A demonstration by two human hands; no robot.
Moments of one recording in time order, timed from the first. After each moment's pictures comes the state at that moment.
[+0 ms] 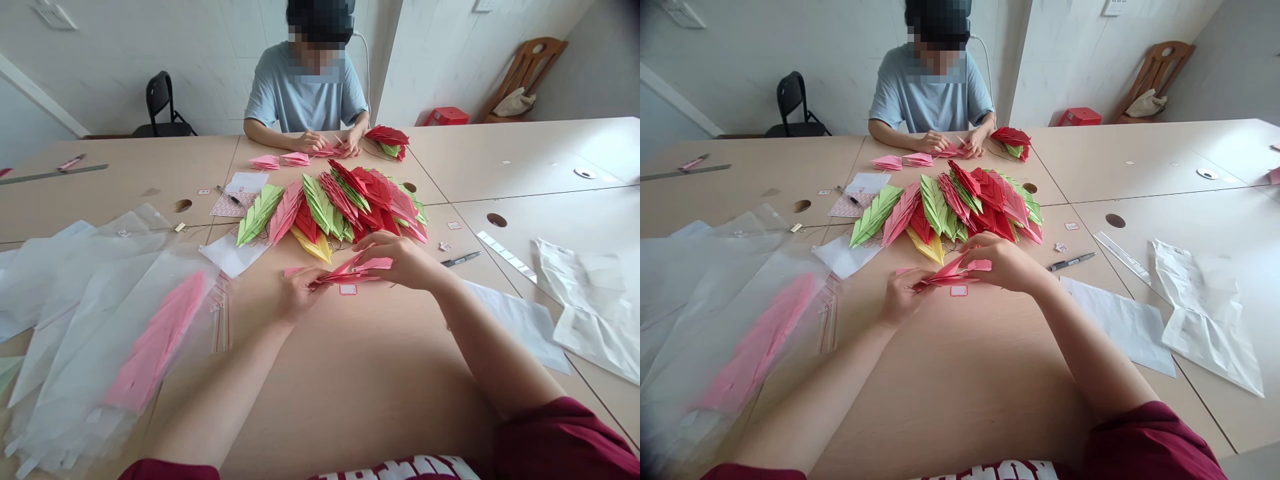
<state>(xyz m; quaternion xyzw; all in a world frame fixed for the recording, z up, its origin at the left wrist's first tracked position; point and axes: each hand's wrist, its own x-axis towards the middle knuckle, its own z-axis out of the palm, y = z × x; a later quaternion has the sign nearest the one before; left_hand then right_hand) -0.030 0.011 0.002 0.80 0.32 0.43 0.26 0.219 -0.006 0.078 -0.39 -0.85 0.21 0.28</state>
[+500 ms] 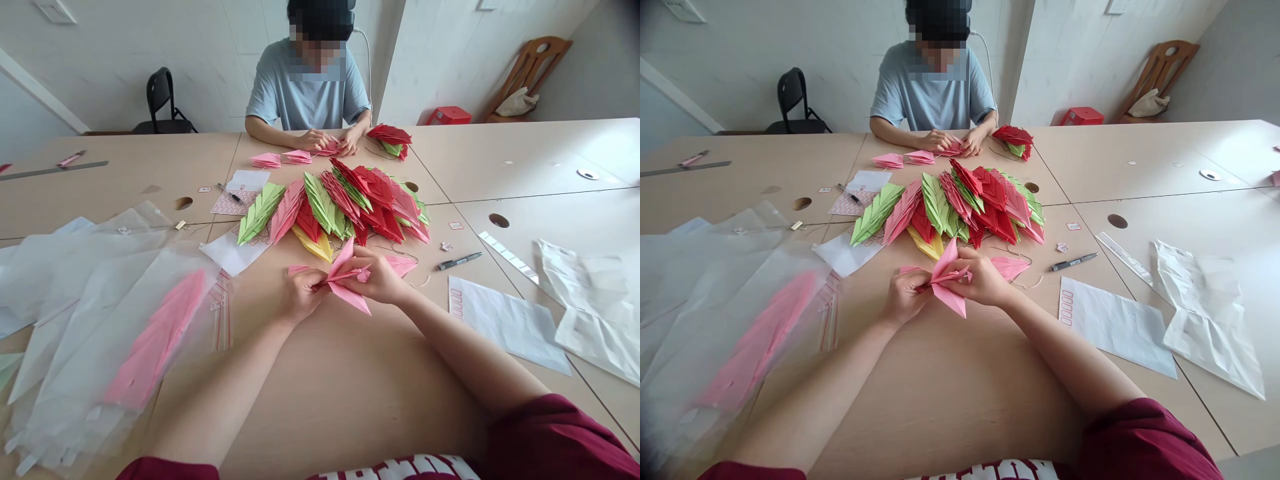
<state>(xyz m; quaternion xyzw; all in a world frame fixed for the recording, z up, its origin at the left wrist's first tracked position) -0.030 0.013 -0.004 0.83 0.31 0.42 0.21 0.172 -0.010 0.034 -0.39 -0.78 0.29 0.40</state>
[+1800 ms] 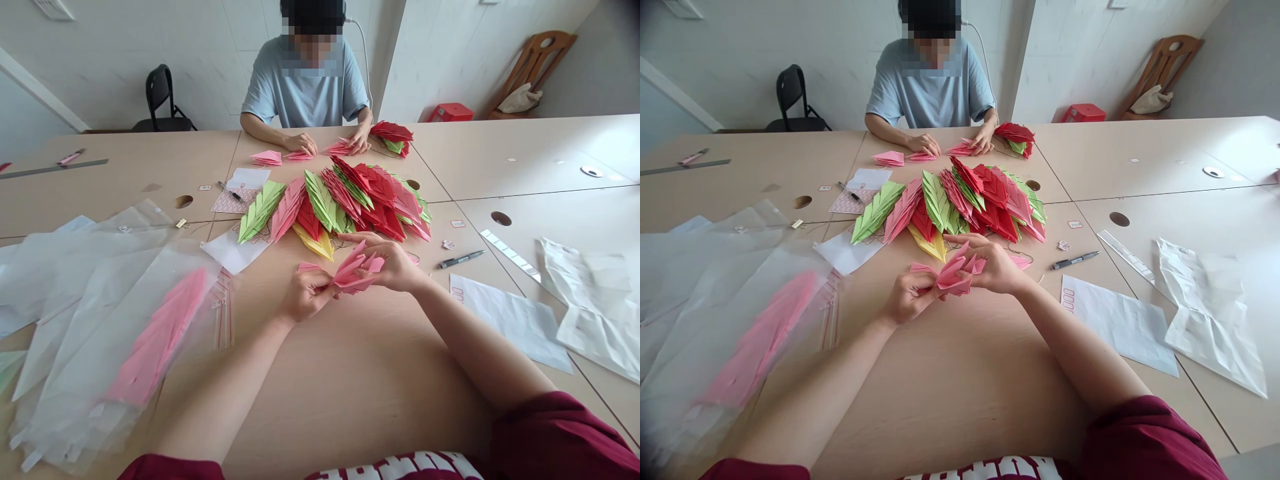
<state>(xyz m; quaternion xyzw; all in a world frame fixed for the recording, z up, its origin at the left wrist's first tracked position) -0.029 0.006 0.016 0.84 0.28 0.35 0.31 0.194 -0.003 0.056 -0.37 -0.78 0.32 0.39</state>
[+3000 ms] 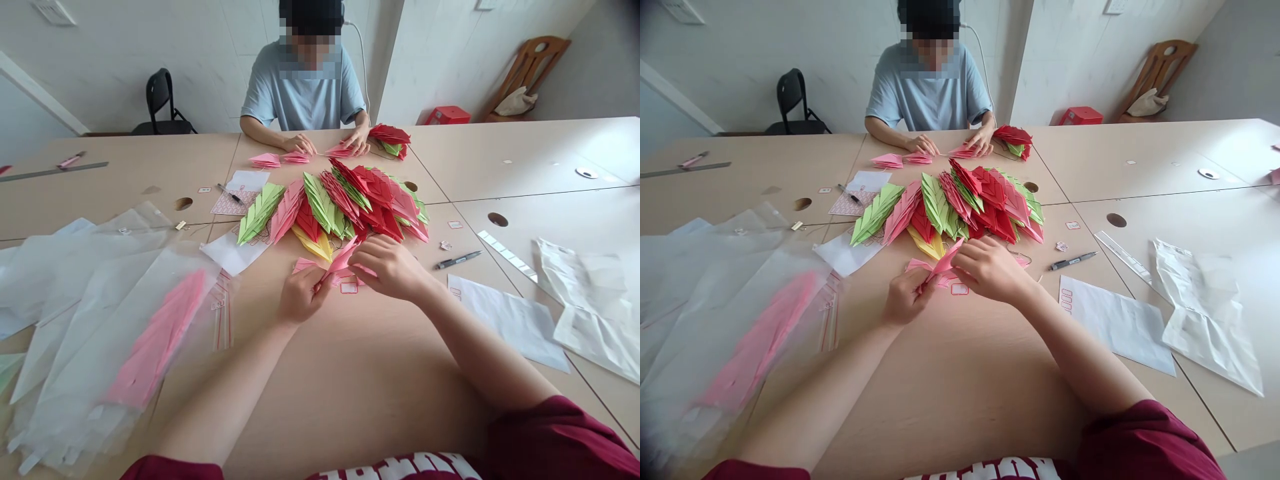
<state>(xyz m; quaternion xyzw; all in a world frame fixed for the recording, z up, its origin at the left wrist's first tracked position) -0.028 0.005 0.001 0.84 0.35 0.40 0.10 0.191 -0.011 0.068 -0.38 -0.89 0.02 0.26</state>
